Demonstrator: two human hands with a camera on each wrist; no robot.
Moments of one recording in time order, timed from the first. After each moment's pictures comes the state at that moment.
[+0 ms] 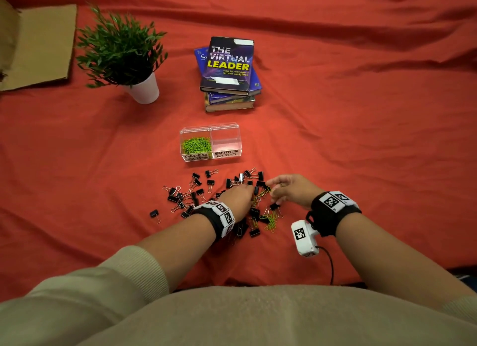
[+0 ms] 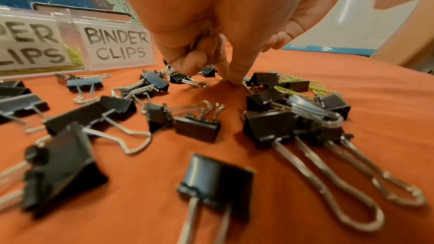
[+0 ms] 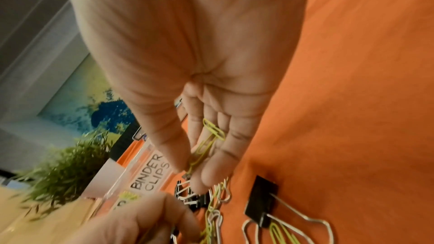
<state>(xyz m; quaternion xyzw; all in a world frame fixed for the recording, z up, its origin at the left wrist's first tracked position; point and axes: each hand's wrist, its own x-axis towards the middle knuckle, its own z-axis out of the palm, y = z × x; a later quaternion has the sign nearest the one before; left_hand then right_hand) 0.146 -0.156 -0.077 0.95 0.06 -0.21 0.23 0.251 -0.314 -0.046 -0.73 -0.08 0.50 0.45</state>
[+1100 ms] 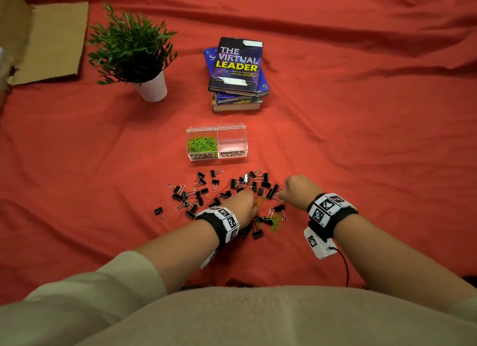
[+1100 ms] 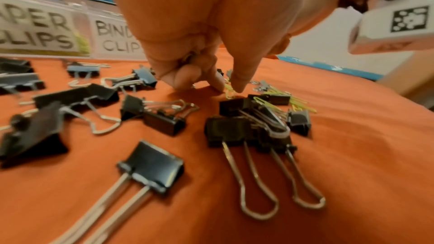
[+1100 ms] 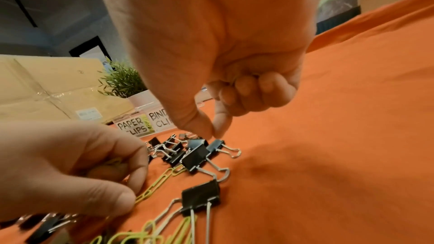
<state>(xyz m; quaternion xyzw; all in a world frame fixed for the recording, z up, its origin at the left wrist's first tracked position) 0.133 -0.161 -0.077 0.93 0.12 -0.23 0.26 0.249 -0.297 -0.039 -0.92 -0.24 0.32 0.04</state>
